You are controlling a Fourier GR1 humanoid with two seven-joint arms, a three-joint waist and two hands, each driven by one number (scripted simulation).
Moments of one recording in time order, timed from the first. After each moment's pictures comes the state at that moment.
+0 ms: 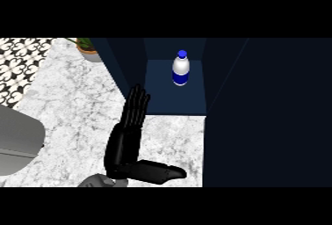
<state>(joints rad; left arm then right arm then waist) -0.23 0.20 -0.67 -1.62 0.53 0.56 -0.40 0.84 -0.27 -0.07 -2.38 -0.39 0.71 -0.18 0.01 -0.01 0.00</state>
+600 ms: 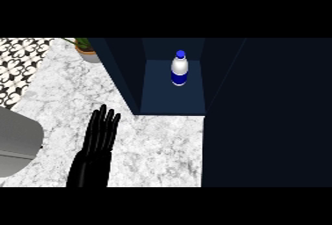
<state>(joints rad) 0.02 0.36 -0.64 -1.85 0.53 0.53 -0.44 0.86 -0.27 0.23 -2.40 -0.34 0.73 -0.09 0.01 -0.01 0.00</state>
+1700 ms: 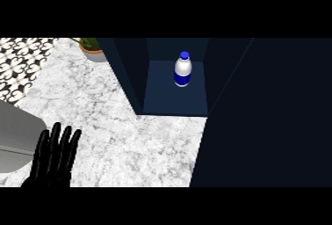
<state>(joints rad) 0.27 0.52 -0.51 -2.01 0.63 0.40 -0.52 0.49 -0.12 0.62 -2.48 0.05 0.53 0.26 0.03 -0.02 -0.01</state>
